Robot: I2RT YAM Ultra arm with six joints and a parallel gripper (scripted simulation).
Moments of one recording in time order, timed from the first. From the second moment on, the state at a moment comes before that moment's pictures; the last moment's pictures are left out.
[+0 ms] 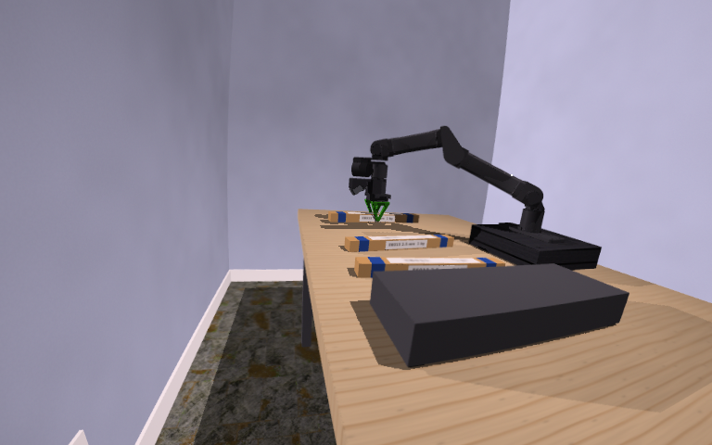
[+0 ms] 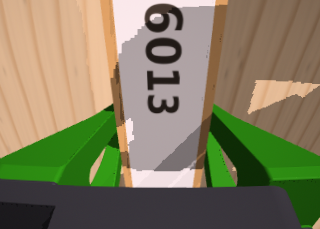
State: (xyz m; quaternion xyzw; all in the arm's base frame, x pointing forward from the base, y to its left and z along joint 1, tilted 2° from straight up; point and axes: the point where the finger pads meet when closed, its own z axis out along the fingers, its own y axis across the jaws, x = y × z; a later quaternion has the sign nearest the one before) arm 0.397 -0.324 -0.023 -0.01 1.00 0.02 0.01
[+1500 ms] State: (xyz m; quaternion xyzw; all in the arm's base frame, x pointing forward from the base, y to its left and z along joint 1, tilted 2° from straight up) arm 0.398 -0.325 -0.047 -0.01 1.00 0.02 0.01
